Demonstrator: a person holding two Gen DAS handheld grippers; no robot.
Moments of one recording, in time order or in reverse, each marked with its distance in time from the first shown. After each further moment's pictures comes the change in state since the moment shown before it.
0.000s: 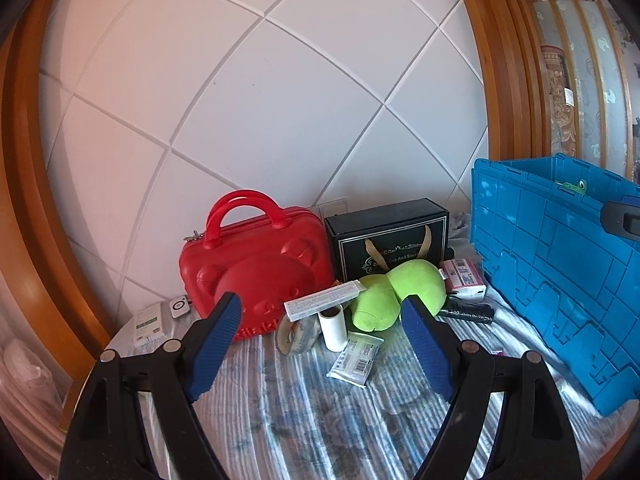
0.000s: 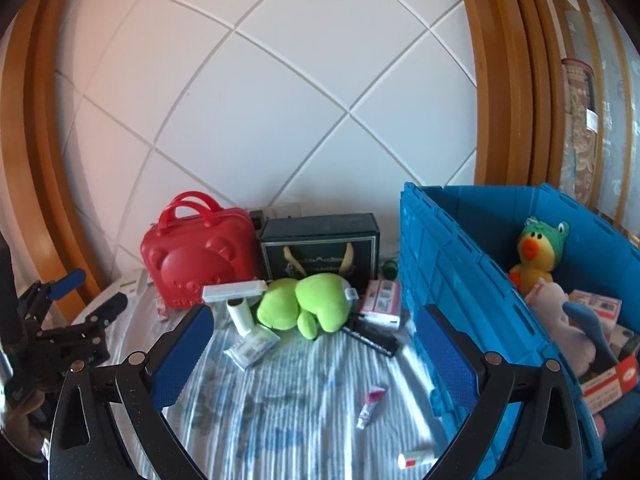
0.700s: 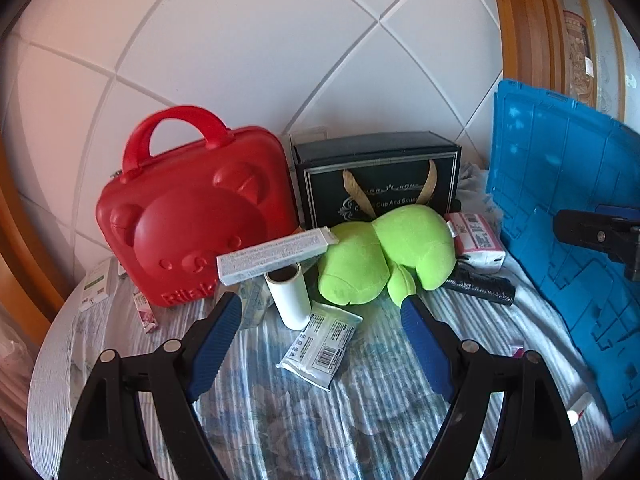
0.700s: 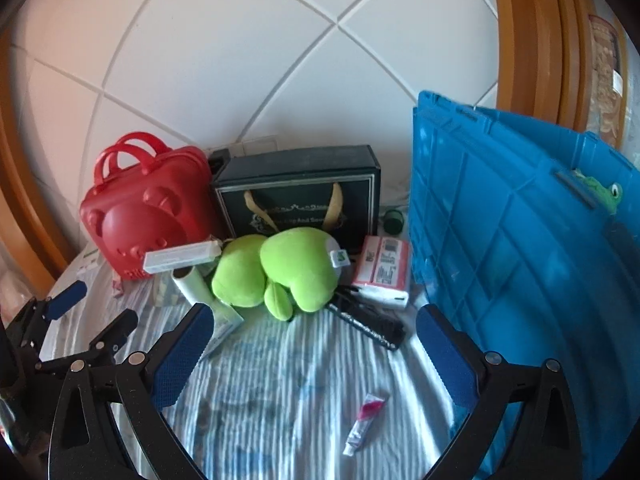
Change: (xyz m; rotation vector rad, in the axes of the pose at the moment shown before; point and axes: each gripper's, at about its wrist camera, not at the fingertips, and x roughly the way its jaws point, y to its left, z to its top) left arm 0.149 -0.053 -0.041 -0.037 0.205 -0.032; right arm 0.170 -0.038 -0.020 0.020 0.234 -0.017
